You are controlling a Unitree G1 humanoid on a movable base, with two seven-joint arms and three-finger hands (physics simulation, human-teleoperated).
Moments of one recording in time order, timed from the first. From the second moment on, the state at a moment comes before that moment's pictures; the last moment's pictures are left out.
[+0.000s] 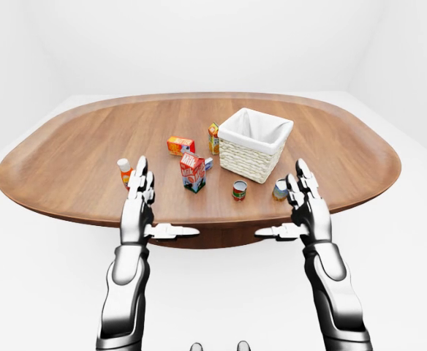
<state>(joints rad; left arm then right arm) -0.01 0.03 0.06 -0.29 -0.01 0.09 -0.06 0.02 -0.02 -0.06 -0.27 0.09 0.09 0.06</state>
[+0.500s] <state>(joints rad) 0.00 0.03 0.06 -0.32 0.00 0.09 -0.06 0.03 -0.02 -0.06 -0.35 0.10 0.09 0.09</state>
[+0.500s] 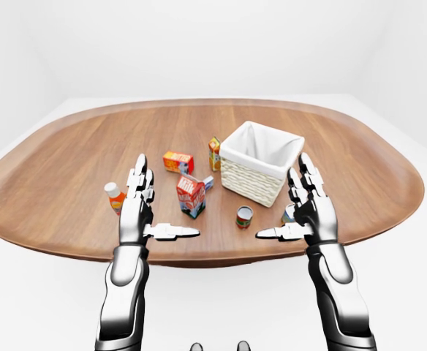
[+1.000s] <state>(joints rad) 0.00 0.03 0.05 -0.30 0.00 0.09 -0.06 0.04 -0.02 -0.05 -0.35 0.10 0.09 0.10</state>
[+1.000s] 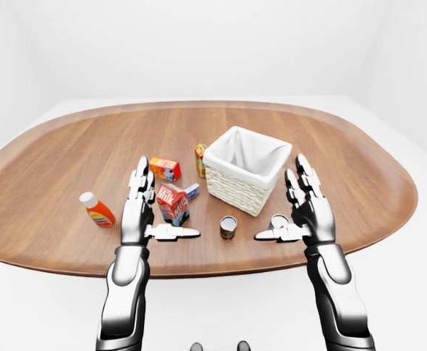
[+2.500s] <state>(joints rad) 0.00 0.03 0.05 -0.30 0.01 0.09 -0.06 0.04 -0.02 -0.04 -0.36 0.11 0.09 0.09</state>
